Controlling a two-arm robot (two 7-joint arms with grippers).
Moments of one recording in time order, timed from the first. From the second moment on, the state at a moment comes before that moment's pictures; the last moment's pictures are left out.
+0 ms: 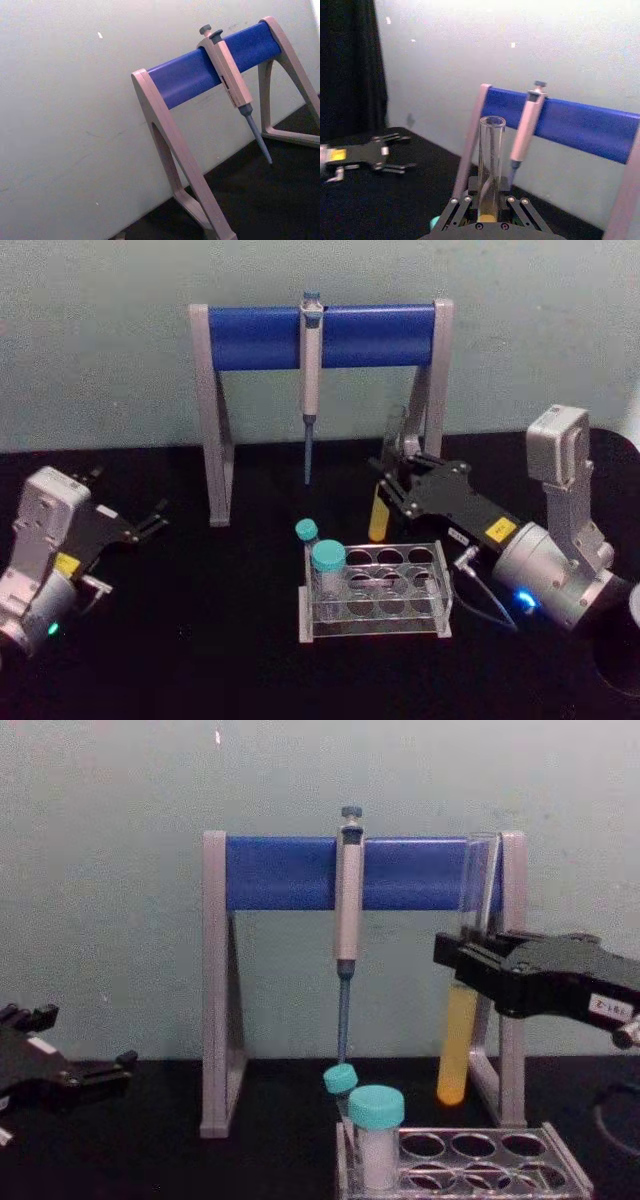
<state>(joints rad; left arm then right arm) -0.20 0.60 0.45 -1.41 -0.25 -0.12 0.03 0.16 0.40 -0.35 -1.63 0.38 -0.03 0.41</state>
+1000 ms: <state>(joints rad) -0.20 0.60 0.45 -1.41 -0.25 -0.12 0.03 0.06 0.41 -0.24 -1.72 0.32 0.01 0.32</state>
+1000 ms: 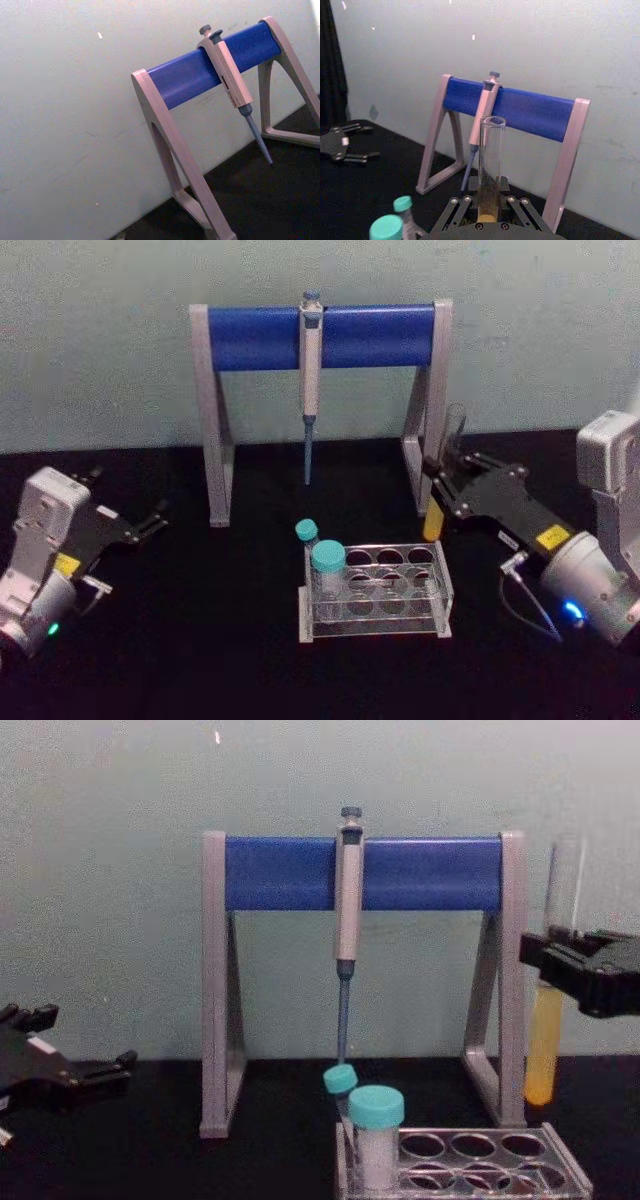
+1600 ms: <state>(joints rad) -0.20 0.60 0.45 -1.41 -0.25 -0.12 0.03 0.05 0.42 -0.32 -1.75 0.36 0.03 0.40</state>
